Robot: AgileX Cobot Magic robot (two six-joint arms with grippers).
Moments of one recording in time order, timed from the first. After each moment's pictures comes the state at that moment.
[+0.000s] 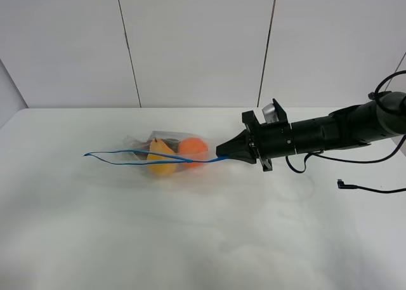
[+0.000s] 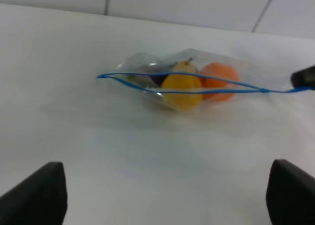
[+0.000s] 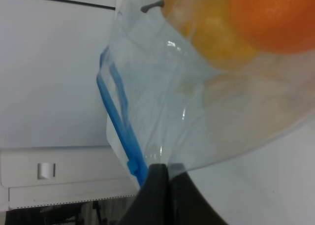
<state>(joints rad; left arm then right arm) -0.04 0.04 -0.57 -0.24 0.98 0.00 0.14 1.97 -0.99 1.56 1.03 -1.11</state>
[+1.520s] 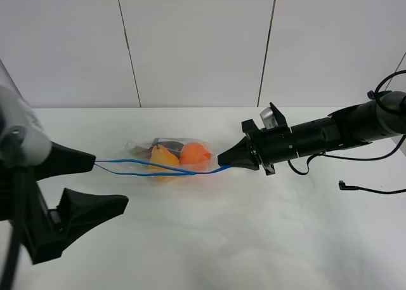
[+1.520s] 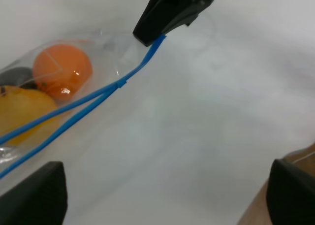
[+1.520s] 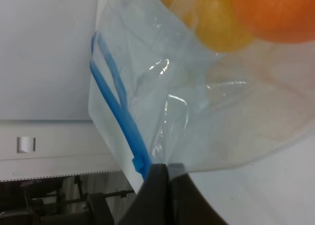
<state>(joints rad) -0.69 0.82 -0.60 -0.29 0.42 0.33 0.14 1.97 -0.99 1.47 1.04 -1.11</state>
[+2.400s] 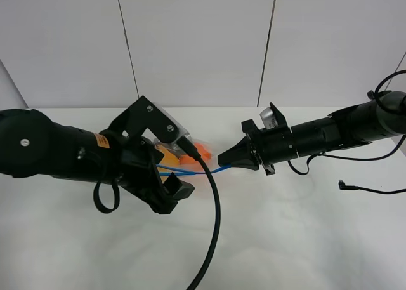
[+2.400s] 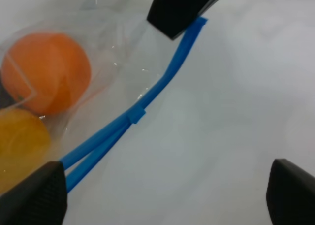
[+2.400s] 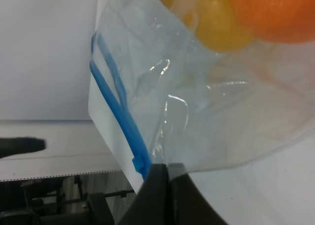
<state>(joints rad) -0.69 1.43 -0.76 -0.43 0.17 0.60 0.14 1.97 -0.99 1.47 1.04 -1.11</state>
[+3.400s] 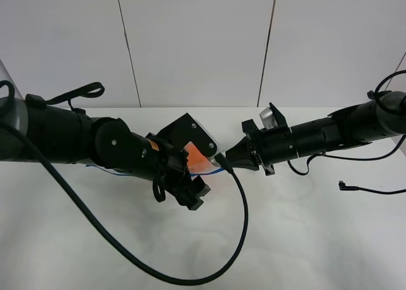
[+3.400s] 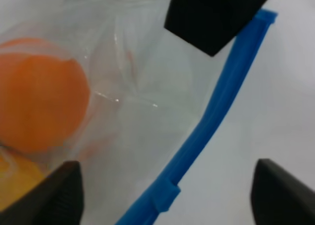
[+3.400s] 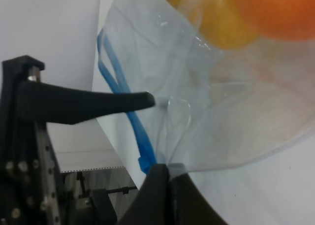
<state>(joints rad) -0.69 1.74 -0.92 -0.43 0.11 0.74 0.14 1.97 -0.99 1.46 1.05 -1.11</state>
